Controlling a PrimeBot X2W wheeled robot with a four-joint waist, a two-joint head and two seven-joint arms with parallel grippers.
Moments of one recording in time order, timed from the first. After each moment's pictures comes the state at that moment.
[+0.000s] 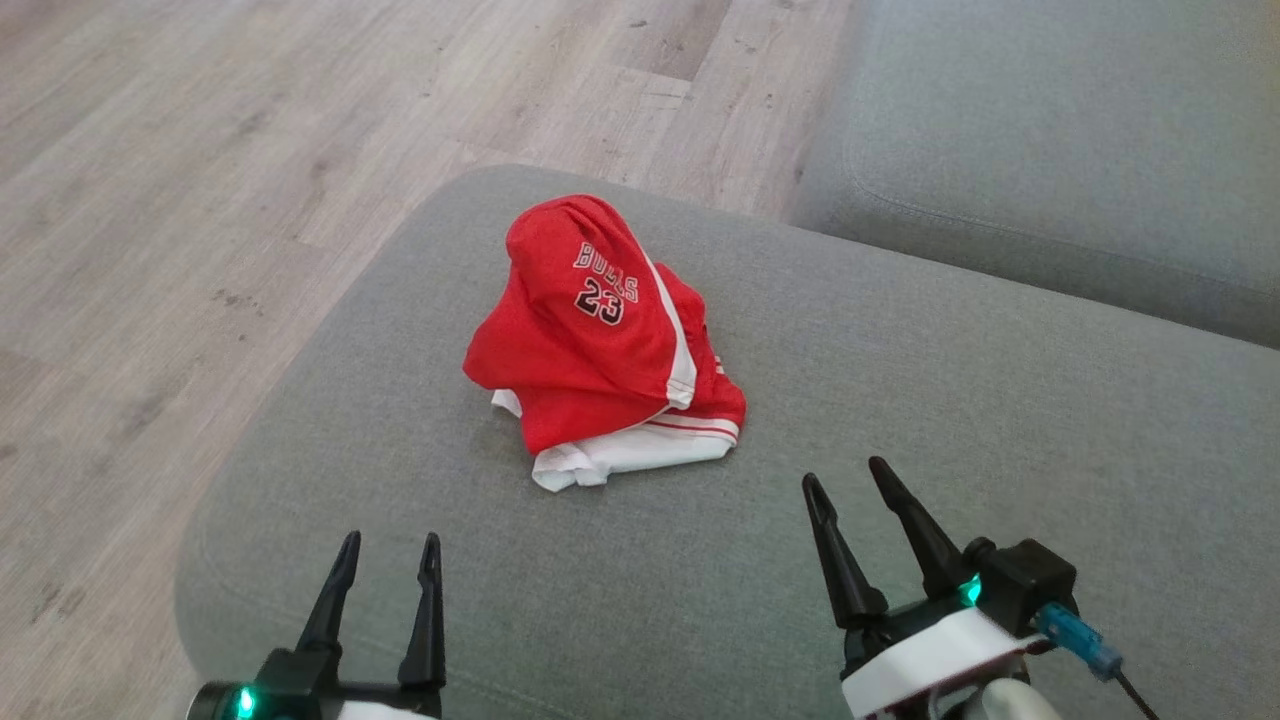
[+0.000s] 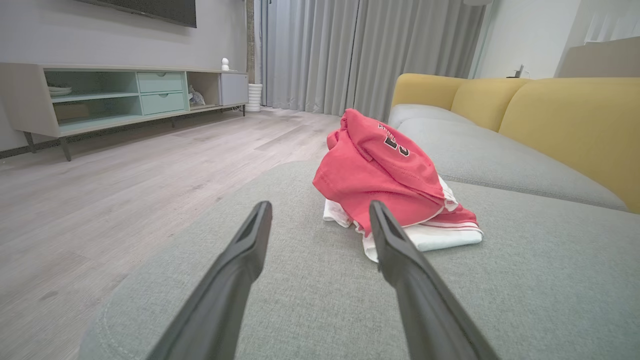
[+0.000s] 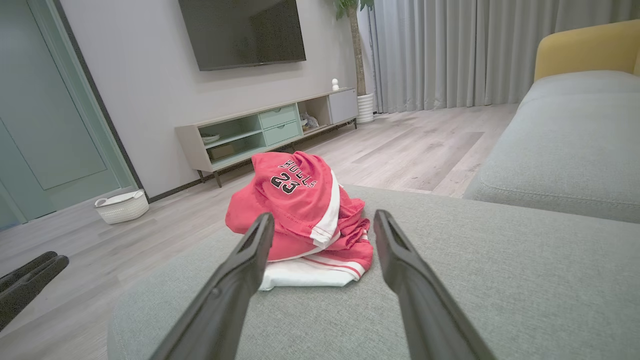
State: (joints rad) left arm 0.08 0.07 -0.16 0.26 -0.13 -0.03 -0.25; right arm 0.00 -0.04 0.33 0.28 0.28 0.13 -0.25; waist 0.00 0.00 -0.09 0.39
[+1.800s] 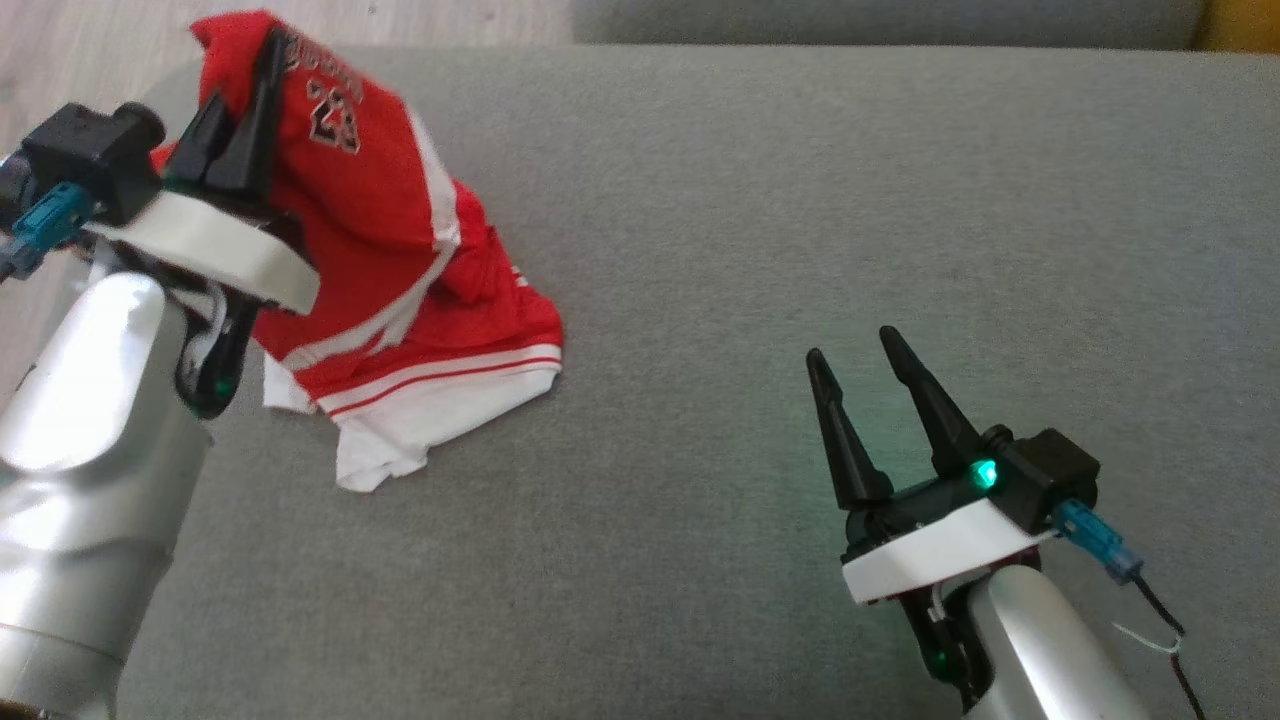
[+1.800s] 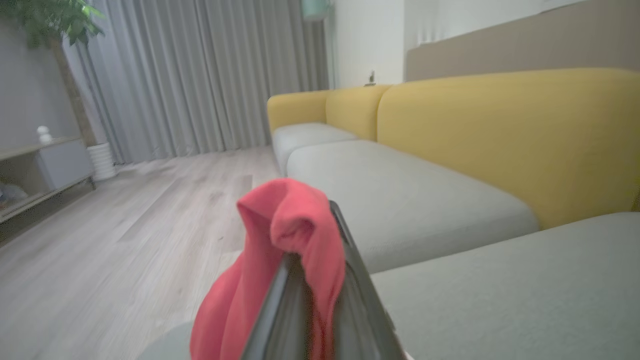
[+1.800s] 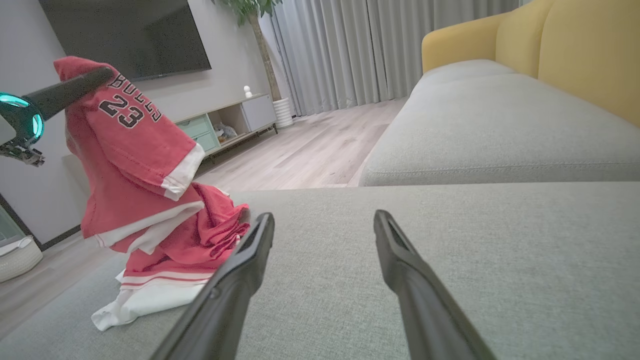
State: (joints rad) left arm -0.82 0.40 -0.52 0.58 -0.55 -0.13 -0.17; right arm -0.17 -0.05 0.31 0.25 0.24 0.13 -0.25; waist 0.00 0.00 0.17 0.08
